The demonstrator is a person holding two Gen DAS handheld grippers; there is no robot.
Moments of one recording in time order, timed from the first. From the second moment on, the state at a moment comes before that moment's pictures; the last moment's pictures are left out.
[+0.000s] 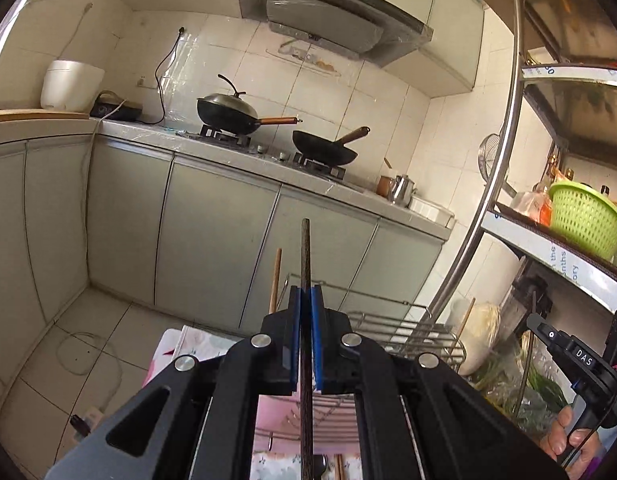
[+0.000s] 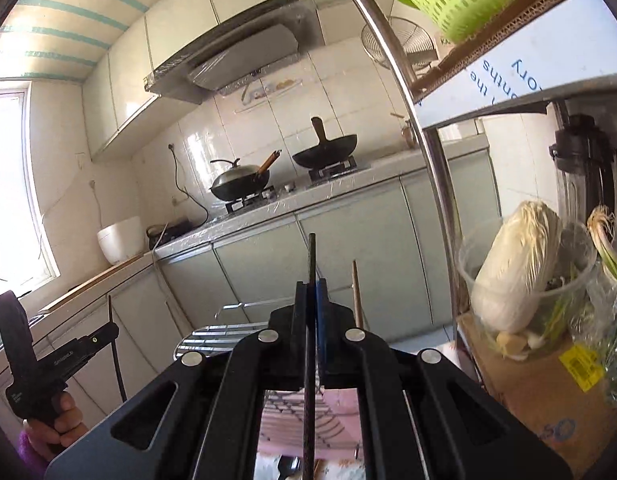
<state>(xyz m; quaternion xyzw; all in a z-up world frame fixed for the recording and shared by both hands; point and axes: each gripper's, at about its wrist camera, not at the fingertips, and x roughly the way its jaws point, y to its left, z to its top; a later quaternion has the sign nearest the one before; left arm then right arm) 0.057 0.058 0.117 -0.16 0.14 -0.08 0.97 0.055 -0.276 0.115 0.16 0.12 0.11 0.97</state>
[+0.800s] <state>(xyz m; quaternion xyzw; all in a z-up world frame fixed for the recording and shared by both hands) 0.140 0.041 0.077 -0.11 0.03 -0.01 0.99 0.141 -0.263 0.074 0.10 0.04 0.08 0.99</state>
